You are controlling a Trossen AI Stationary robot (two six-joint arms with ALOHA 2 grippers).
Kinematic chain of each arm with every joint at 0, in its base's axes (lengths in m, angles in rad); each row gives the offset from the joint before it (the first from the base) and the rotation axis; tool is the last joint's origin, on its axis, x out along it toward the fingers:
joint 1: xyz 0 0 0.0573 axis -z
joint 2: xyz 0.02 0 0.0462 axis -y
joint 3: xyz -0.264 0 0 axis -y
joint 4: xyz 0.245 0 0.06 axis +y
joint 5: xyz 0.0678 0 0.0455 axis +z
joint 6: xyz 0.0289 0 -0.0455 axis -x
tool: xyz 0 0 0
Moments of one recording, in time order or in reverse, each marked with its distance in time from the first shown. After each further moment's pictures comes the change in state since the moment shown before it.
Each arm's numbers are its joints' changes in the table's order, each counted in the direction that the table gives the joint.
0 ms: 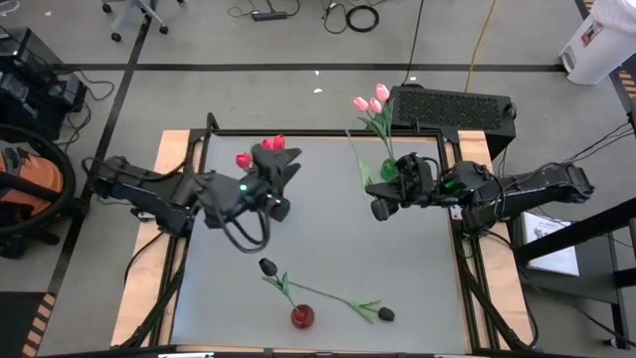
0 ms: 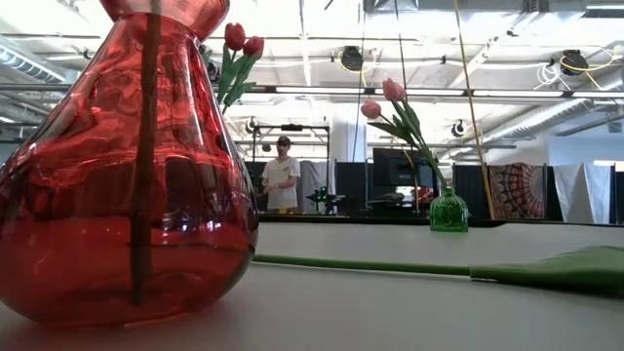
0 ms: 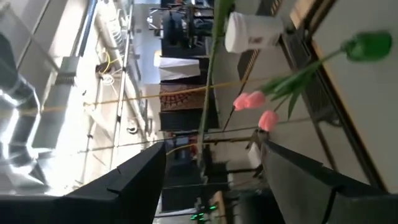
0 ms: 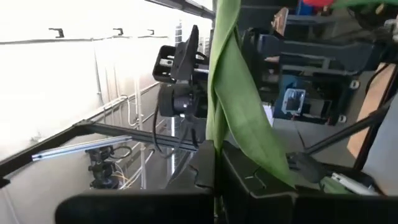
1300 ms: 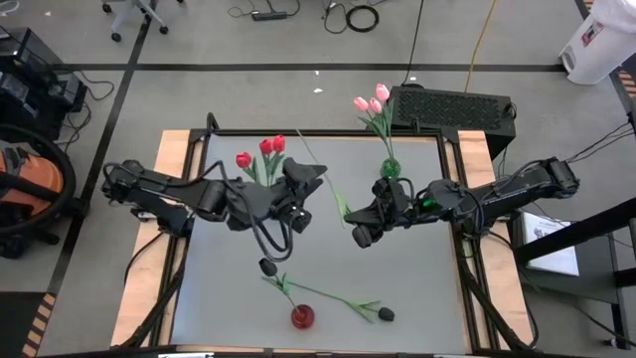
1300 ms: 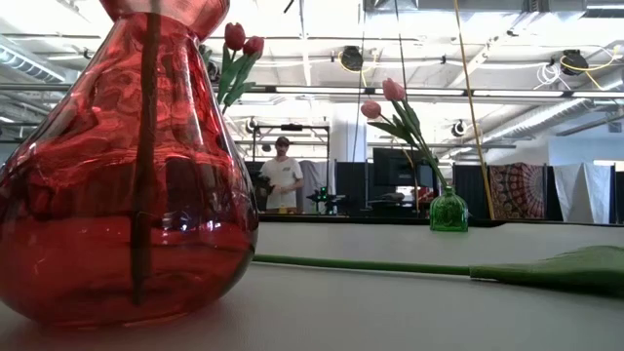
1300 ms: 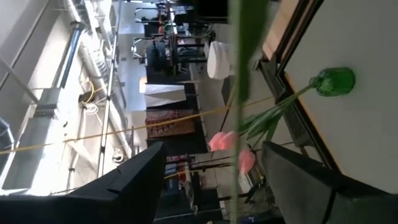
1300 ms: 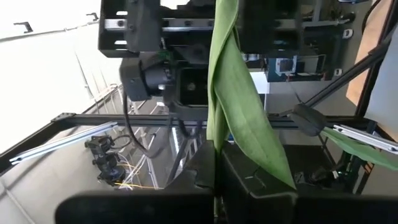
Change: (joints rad) left arm -0.039 -0.110 0.000 -0.038 -0.166 0.030; right arm -0.113 -0.199 0.069 -0.072 -0.007 -0.129
